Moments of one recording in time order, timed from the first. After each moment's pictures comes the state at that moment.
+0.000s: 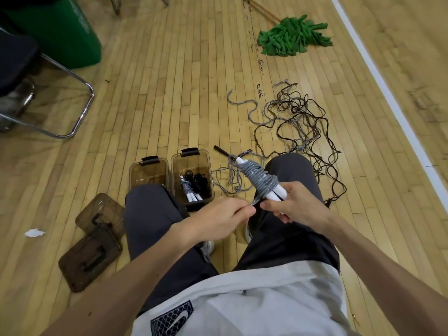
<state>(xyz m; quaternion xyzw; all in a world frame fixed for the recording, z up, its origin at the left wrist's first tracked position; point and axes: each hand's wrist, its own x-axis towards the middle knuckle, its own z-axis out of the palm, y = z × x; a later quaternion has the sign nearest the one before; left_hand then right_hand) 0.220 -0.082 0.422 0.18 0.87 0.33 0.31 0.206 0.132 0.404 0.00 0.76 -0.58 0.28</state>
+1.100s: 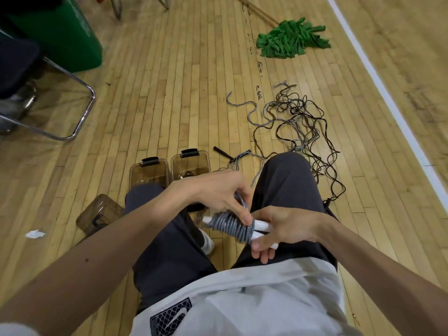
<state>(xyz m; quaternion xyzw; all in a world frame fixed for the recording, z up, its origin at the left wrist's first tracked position) 0.164 -0.080 0.453 0.30 0.83 0.26 0.40 0.222 0.118 0.412 -0.13 0.63 -0.50 0.57</state>
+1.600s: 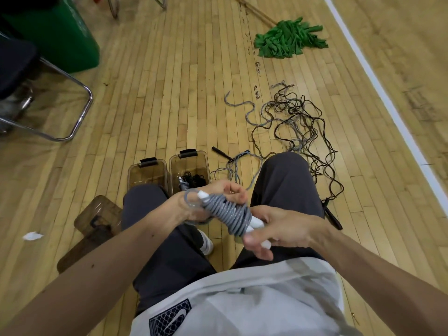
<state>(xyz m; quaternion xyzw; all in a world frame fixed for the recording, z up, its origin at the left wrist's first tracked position) 0.183 -0.089 0.420 0.12 0.64 0.59 0.48 0.229 0.106 0.420 -0.14 0.49 -0.64 0.57</state>
